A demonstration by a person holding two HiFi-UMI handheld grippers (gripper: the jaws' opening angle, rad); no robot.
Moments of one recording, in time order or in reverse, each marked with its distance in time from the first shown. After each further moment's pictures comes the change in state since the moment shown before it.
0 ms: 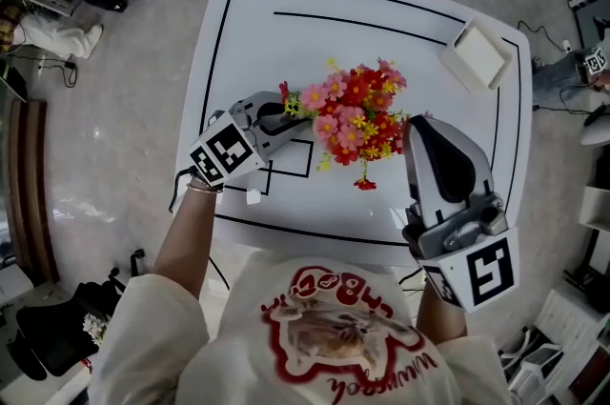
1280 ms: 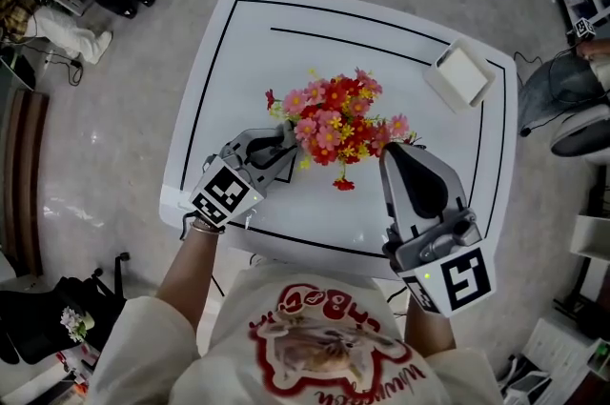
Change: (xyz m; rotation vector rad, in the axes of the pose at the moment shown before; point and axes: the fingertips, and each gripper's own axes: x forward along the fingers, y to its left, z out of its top) left arm -0.008 -0.033 0.004 -0.125 -0.007 0.260; right arm -0.027 0.006 -0.010 0.016 0.007 0.069
